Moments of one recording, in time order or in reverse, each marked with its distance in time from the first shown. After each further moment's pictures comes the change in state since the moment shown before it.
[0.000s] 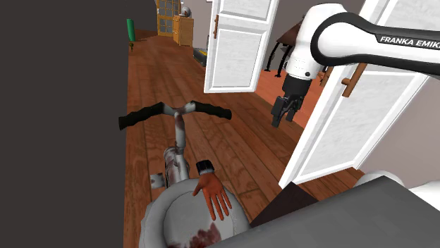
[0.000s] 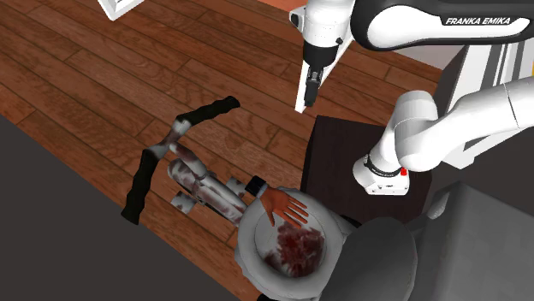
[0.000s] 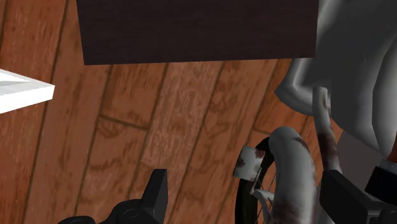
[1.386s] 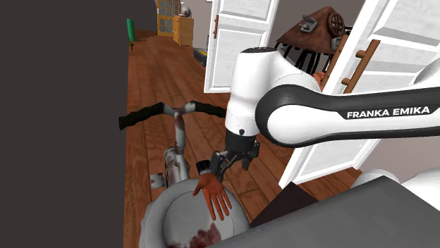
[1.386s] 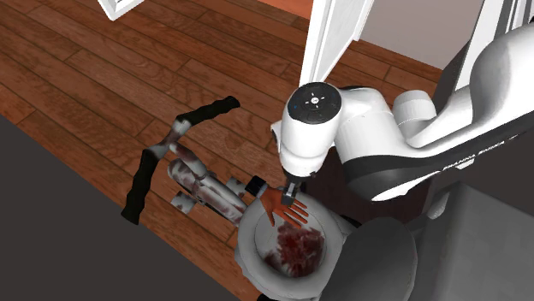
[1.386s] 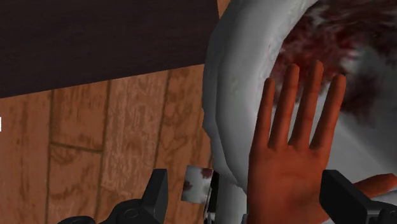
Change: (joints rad) arm 0.085 0.178 0.500 -0.077 0.217 0.296 0.560
